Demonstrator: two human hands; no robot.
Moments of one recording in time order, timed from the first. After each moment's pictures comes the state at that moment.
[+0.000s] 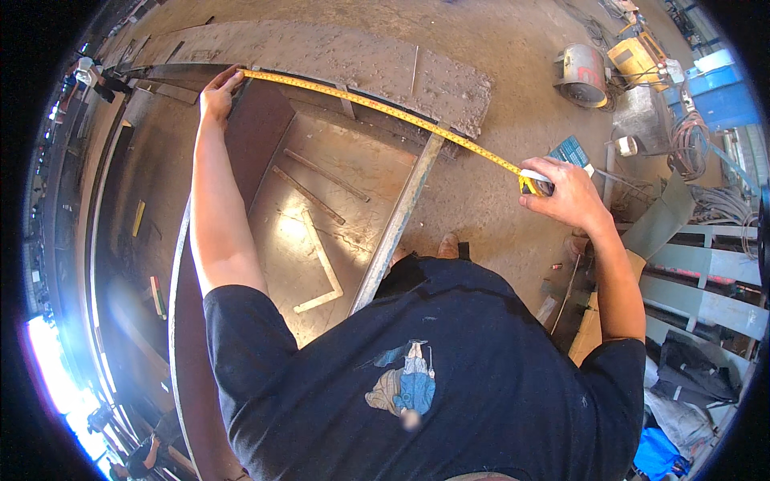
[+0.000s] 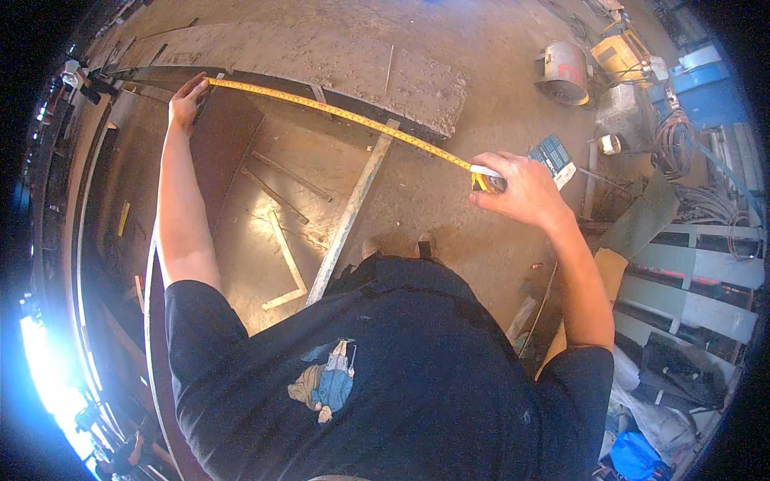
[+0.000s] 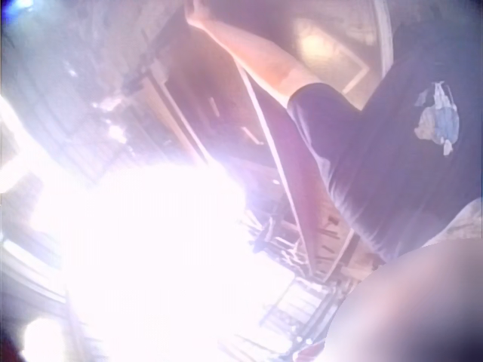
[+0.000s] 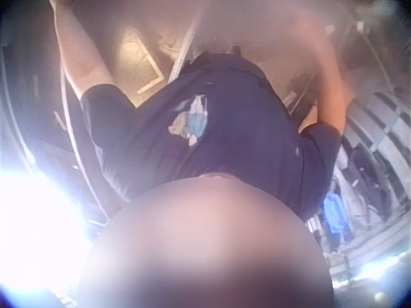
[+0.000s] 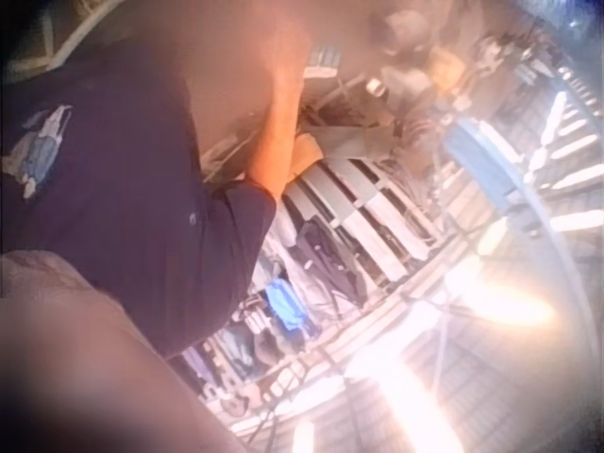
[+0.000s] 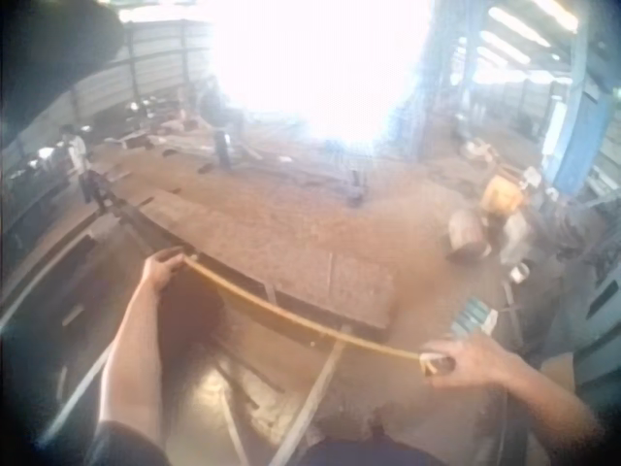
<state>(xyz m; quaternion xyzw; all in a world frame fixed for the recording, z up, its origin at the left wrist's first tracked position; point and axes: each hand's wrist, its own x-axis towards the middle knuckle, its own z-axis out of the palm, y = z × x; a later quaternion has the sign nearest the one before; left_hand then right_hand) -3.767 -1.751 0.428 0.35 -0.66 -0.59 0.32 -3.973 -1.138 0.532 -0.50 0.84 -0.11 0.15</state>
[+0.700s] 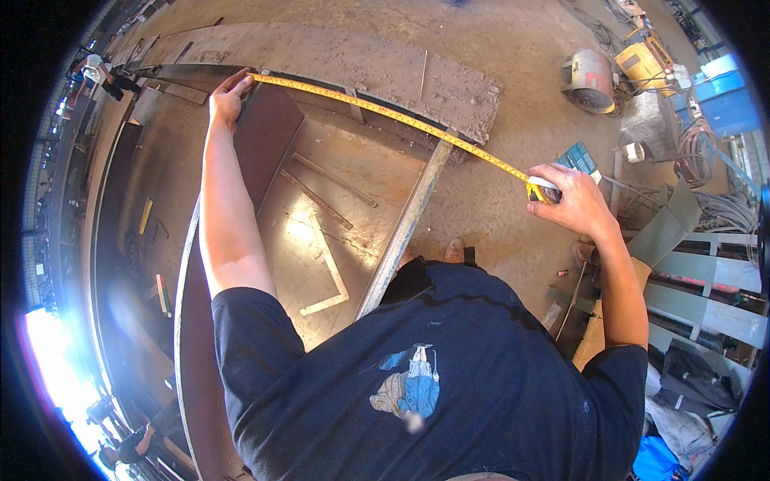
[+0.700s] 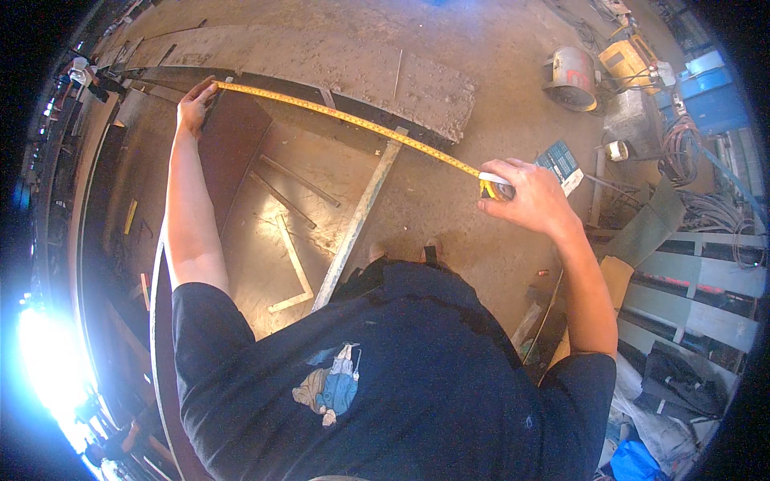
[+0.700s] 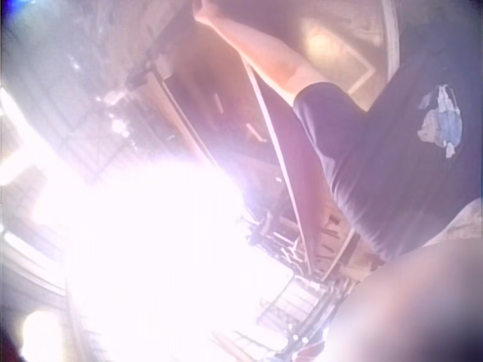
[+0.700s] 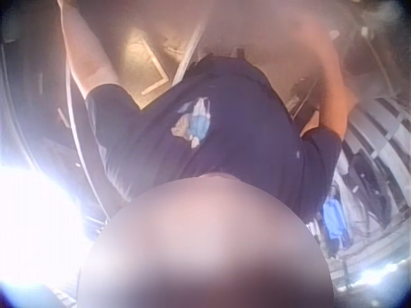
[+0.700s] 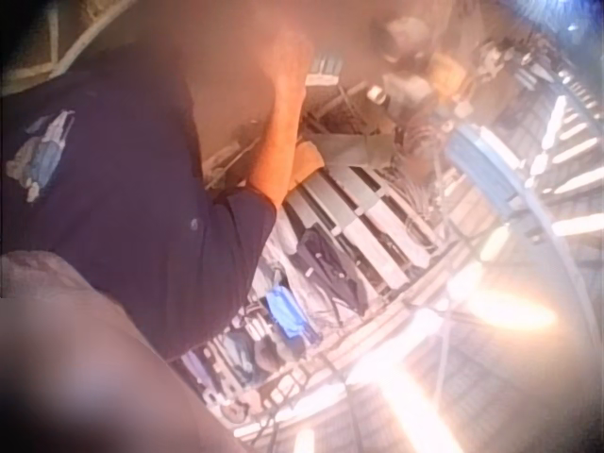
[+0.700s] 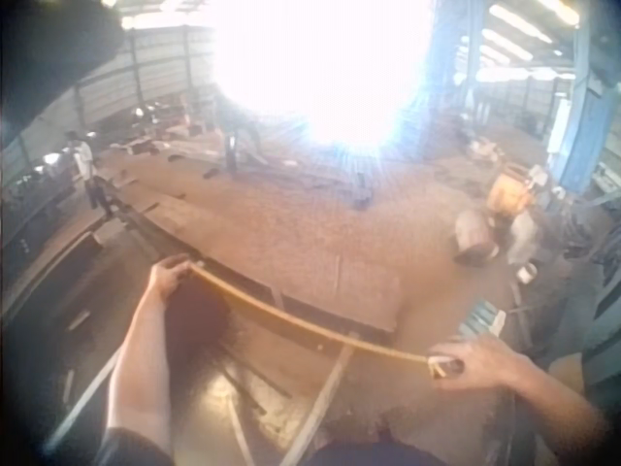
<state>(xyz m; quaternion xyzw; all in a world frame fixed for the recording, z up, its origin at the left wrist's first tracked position) -3.764 -1.756 0.427 0.36 -0.66 -0.59 0.29 -3.980 -1.139 0.530 -0.51 0.84 -0.11 0.14</state>
